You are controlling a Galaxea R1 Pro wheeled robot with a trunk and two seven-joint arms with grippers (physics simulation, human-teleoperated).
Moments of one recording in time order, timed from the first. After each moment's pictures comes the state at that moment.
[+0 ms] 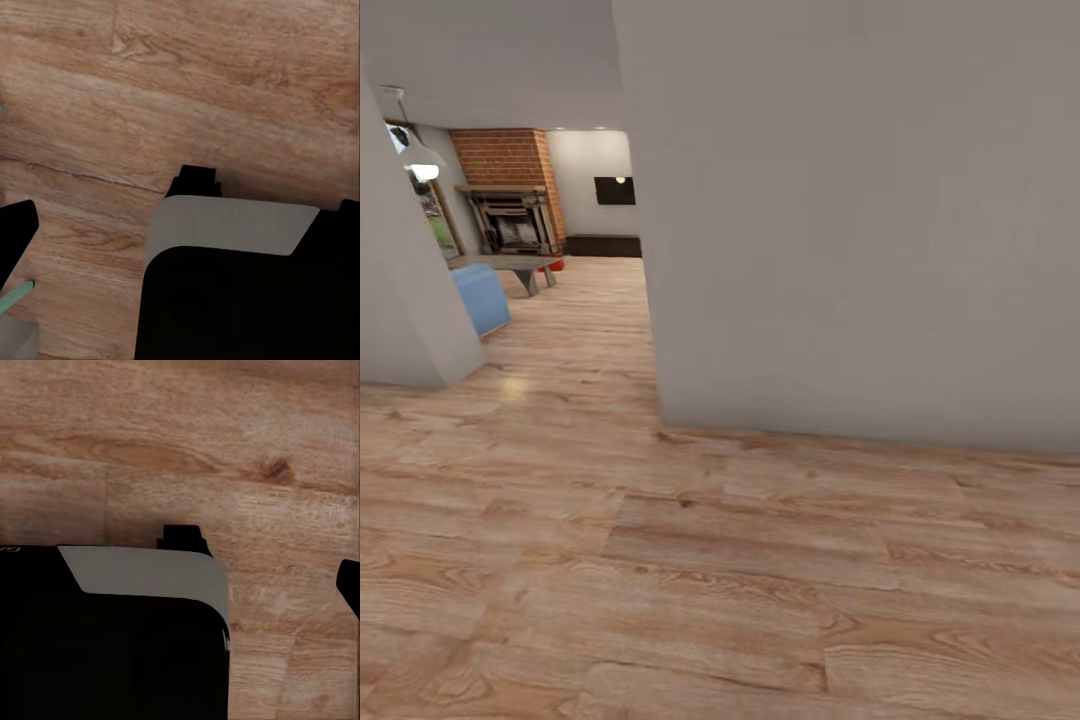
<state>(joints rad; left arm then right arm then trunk) -0.33 -0.05 -0.03 -0.01 0.12 0.03 0.21 -0.28 0.04 0.65 0.03 -0.61 -0.08 -0.10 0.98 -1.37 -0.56</state>
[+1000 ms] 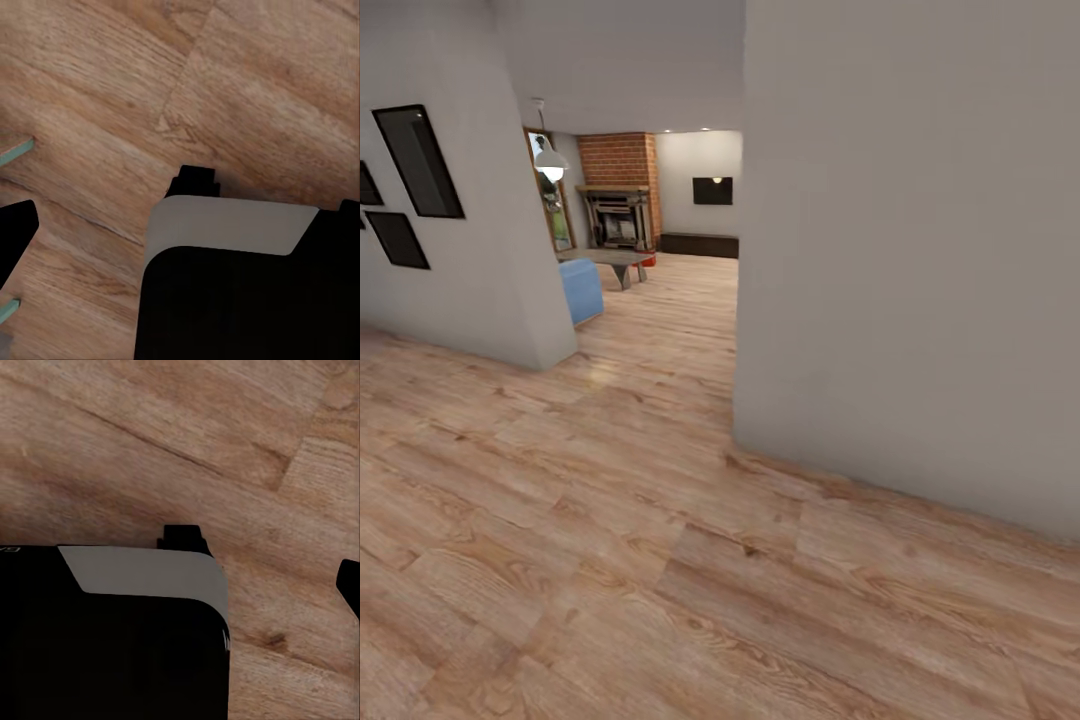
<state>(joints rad) -0.33 -0.05 -0.03 -0.01 0.12 0.03 0.21 -0.28 0.04 0.65 0.03 -0.61 -0.08 -0.10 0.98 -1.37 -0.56</state>
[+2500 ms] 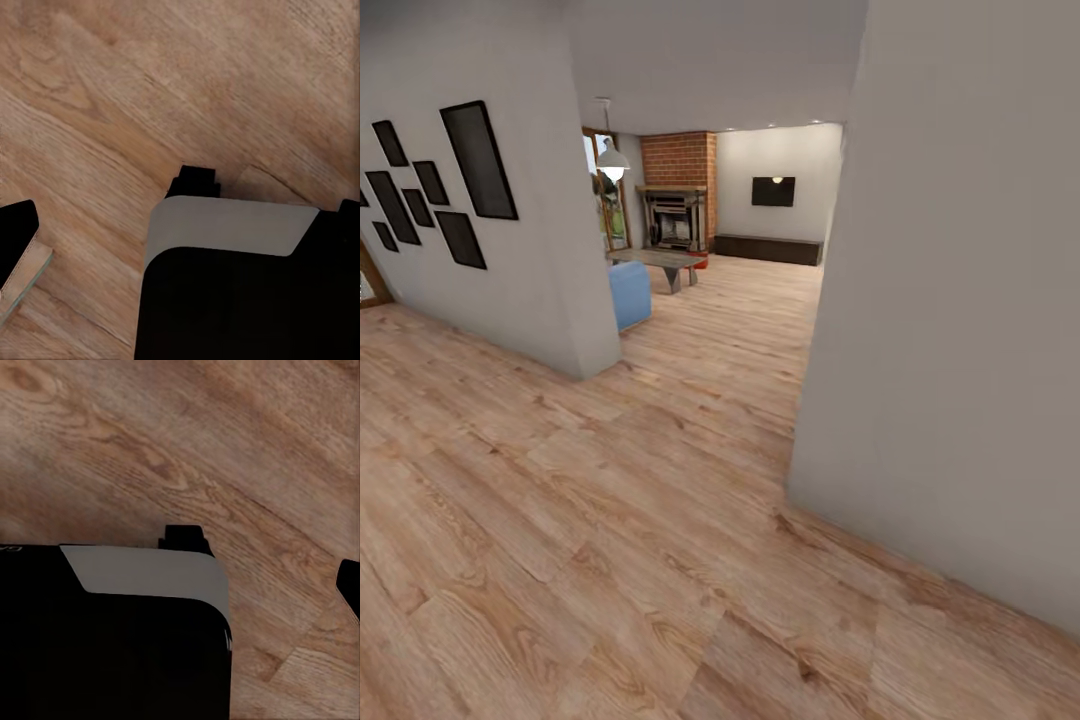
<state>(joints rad) -0.33 -0.05 -0.03 -0.01 0.12 0.03 0.21 -0.28 0.05 0.65 0.03 -0.60 -0.08 -0.10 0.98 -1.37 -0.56</state>
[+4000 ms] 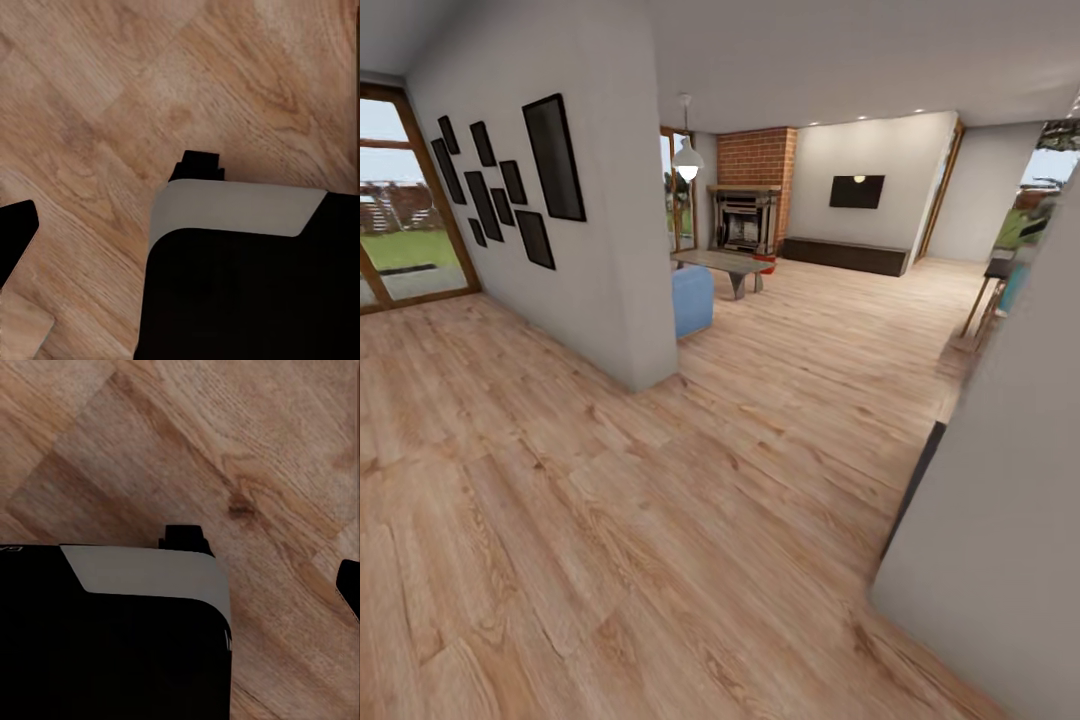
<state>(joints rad) -0.31 -0.04 -0.03 0.00 0.11 0.03 0.21 -0.28 0.05 0.65 0.03 -0.61 -0.08 -0.10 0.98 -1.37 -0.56</state>
